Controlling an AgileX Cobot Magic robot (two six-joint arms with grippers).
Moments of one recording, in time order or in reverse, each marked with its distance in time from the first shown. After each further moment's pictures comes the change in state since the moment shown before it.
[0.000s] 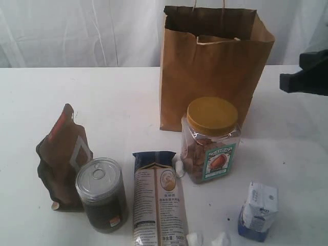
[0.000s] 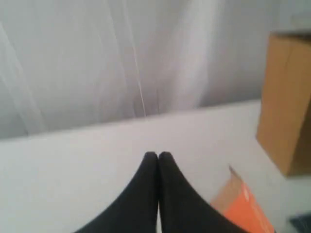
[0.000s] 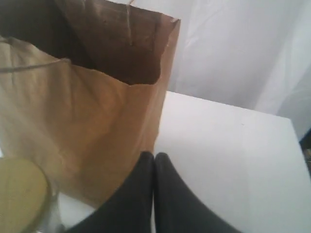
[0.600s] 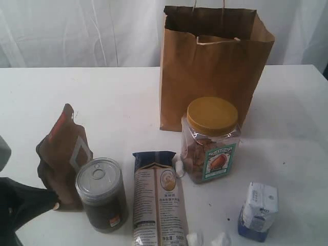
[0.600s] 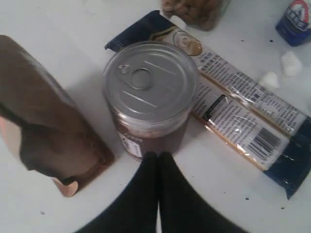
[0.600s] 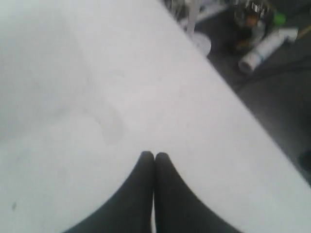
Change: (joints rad) left arm -0.502 0.161 -0.010 0.008 0.400 -0.046; right arm -0.554 0.286 0.002 -0.083 0.187 0.341
